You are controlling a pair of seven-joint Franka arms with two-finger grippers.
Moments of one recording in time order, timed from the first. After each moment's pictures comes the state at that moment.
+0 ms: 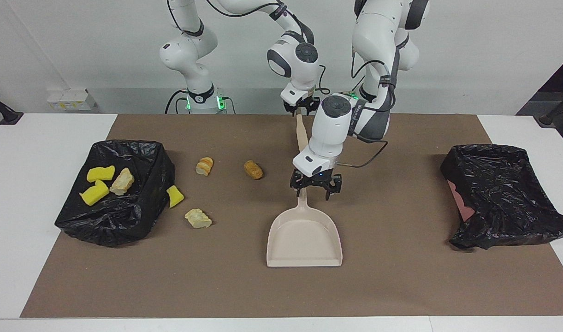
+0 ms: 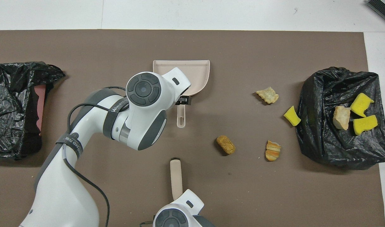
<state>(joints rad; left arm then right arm) -0.71 0.44 0.12 -1.70 -0.06 2.33 -0.41 0.82 0.05 0.20 -2.25 0.25 2.18 0.86</state>
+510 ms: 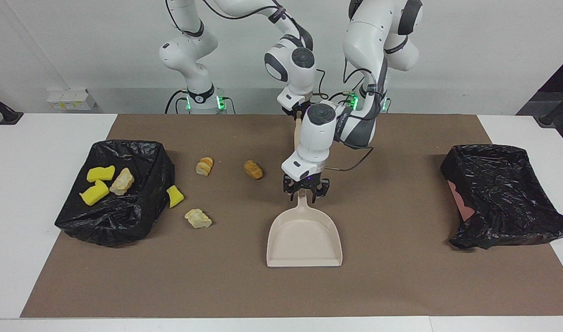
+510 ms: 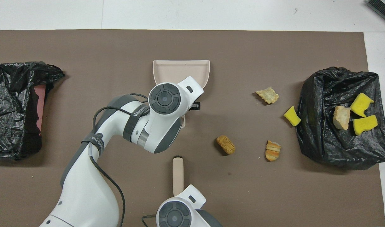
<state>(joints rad) -0.74 0.46 0.13 -1.69 -0.06 2.33 -0.43 0.72 0.05 0.19 -2.22 0.25 2.11 0.86</state>
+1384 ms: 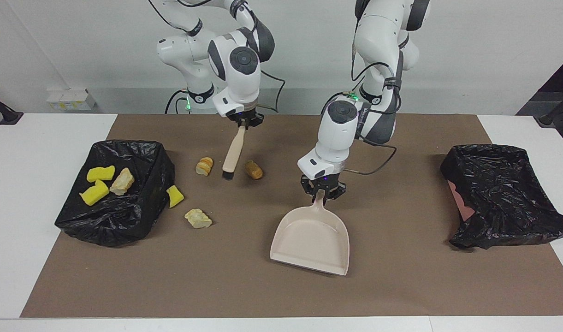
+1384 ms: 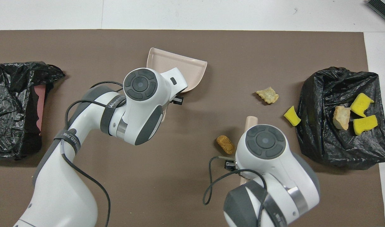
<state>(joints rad) -0.65 0.39 0.15 -1.69 -0.06 2.22 -0.07 0.28 -0.07 0.17 -2.14 -0.07 1.73 0.65</state>
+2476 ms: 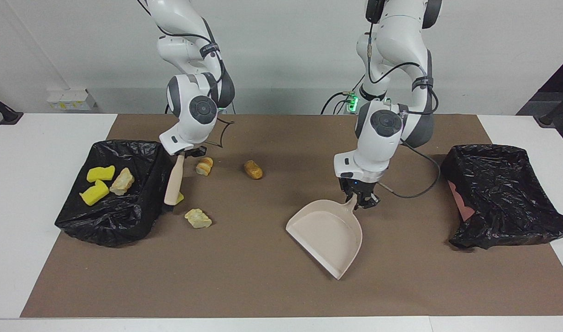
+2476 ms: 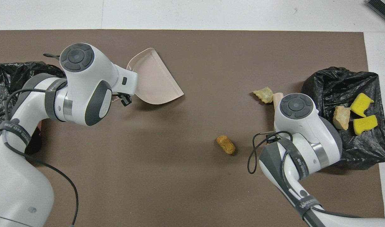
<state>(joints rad) -0.45 0.39 0.15 -1.69 -0.06 2.11 0.80 0.08 0.10 0.19 -2.10 -0.24 1.90 0.34</state>
